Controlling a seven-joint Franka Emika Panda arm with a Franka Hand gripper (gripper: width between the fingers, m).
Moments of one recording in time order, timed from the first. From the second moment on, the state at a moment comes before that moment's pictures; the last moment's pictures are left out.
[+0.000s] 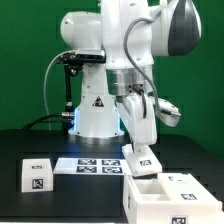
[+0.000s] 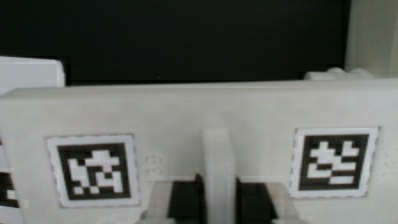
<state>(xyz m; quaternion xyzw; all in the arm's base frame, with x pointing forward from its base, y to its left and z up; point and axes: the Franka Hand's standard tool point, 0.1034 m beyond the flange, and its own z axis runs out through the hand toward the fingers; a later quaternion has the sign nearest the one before) 0.469 0.049 0.077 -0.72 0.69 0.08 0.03</state>
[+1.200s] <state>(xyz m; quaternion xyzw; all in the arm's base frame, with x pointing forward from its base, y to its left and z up) 0.478 0.043 0.072 -0.72 0.69 0.08 0.03</state>
